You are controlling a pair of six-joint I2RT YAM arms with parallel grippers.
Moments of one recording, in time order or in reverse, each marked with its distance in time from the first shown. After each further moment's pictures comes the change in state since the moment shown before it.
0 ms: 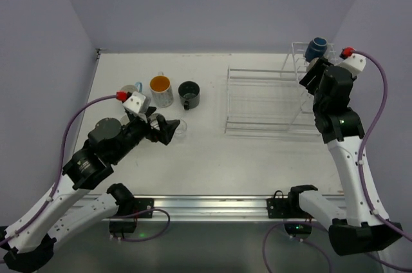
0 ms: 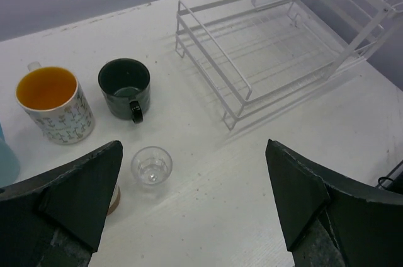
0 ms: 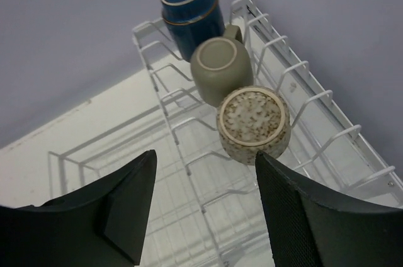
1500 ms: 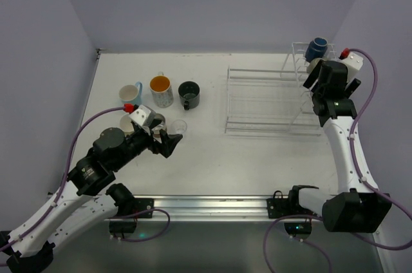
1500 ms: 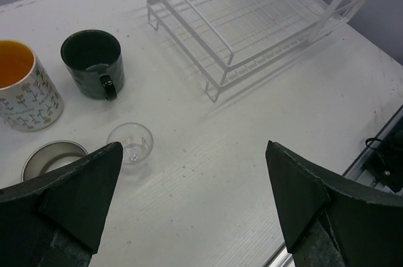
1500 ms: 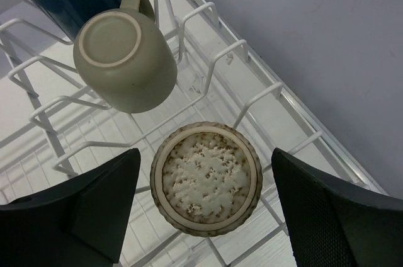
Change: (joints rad) left arm 0.000 -0.146 -0.204 0.028 0.117 0.002; right arm -0.182 0.217 -0.030 -0.023 0.040 -0.039
